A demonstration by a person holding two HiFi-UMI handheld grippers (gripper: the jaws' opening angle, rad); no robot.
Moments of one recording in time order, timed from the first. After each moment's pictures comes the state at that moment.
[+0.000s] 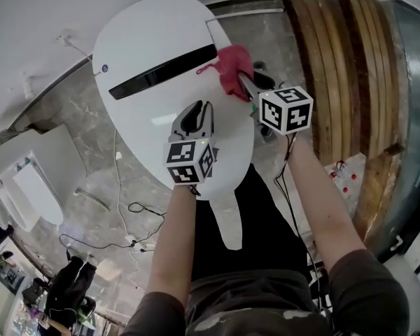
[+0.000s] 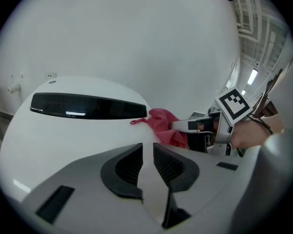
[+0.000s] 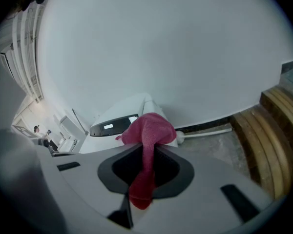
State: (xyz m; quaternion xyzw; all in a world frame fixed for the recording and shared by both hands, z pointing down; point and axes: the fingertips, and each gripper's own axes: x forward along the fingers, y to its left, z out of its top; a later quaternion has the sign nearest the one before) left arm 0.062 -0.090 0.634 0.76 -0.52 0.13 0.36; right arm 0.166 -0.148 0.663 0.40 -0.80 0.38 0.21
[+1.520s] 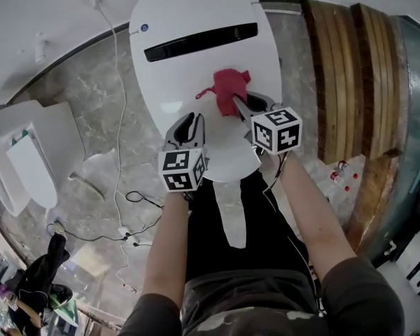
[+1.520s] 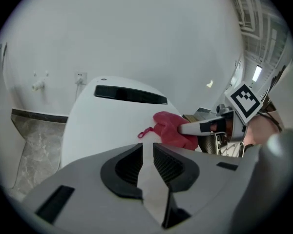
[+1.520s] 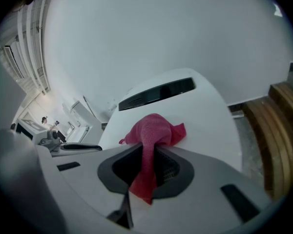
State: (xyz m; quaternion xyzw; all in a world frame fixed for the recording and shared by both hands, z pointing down) left arm -0.053 0.019 0.645 0.74 -0.55 0.16 0.36; right arm 0.055 -0.023 0.666 0.36 -0.81 0.39 0.26
